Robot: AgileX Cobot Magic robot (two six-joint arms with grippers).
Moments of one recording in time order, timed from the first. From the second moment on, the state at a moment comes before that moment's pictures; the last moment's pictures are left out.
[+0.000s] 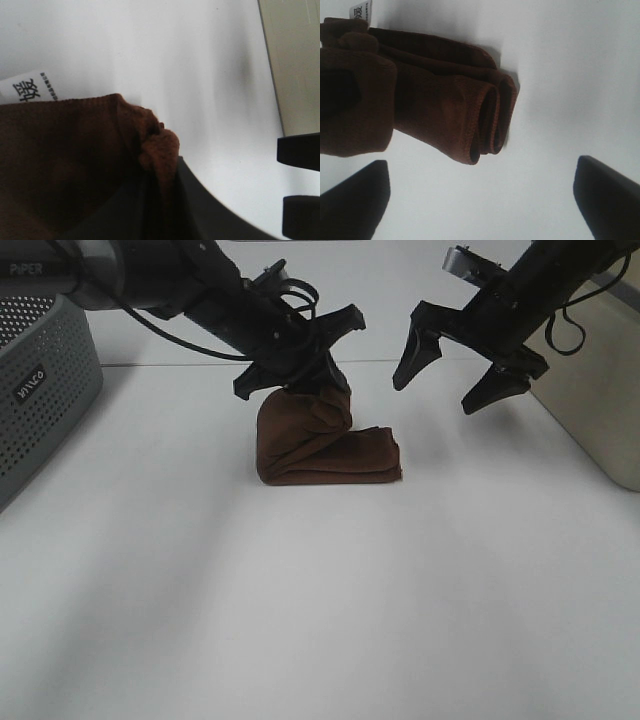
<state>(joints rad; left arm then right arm) -0.47 2.36 -1.91 -0.71 0.61 -0.07 0.14 2.16 -1.72 0.48 1.02 -0.19</state>
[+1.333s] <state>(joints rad) -0.25 2.26 -1.97 -0.64 0.72 0.00 0.27 2.34 -1.72 1.09 0.93 -0.52</state>
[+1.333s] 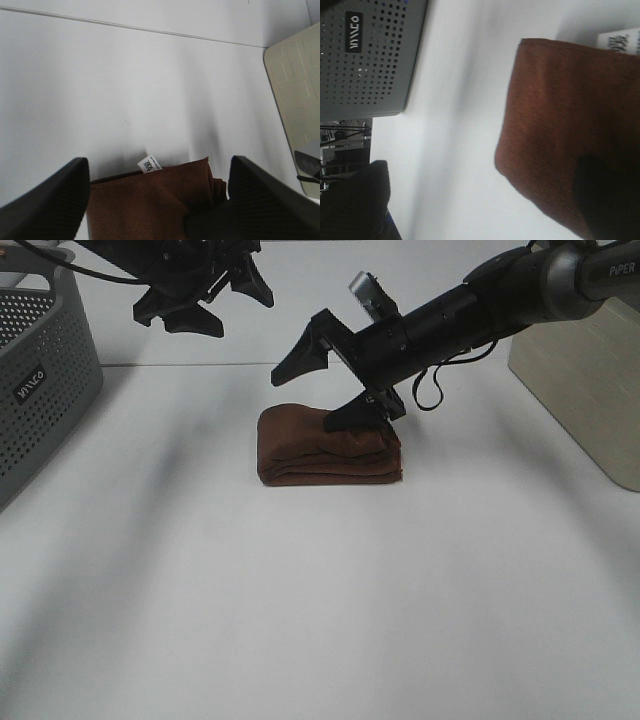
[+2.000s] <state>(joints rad) -0.25 2.19 -1.97 -0.53 0.80 0.03 0.21 2.23 -1.72 0.75 0.96 -0.34</state>
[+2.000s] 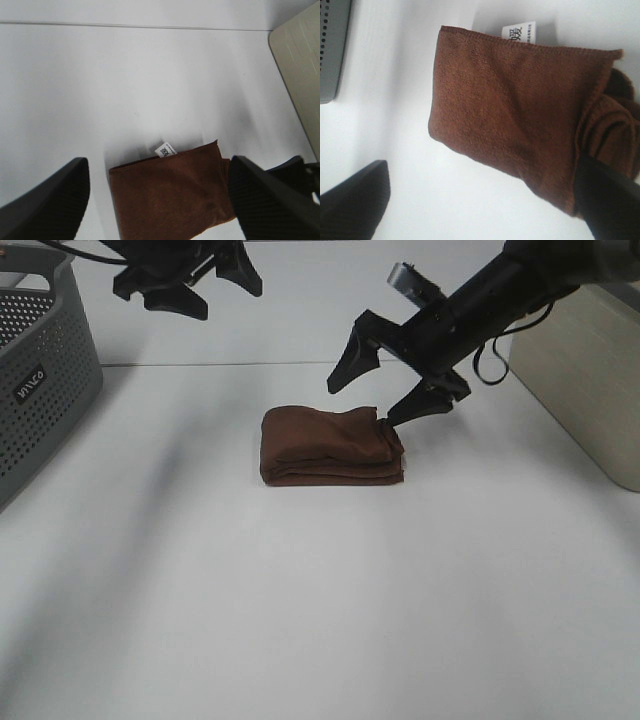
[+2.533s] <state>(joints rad) -0.25 1.97 -1.97 -0.21 1.10 0.04 0.21 1.90 -1.72 0.28 1.17 -0.07</state>
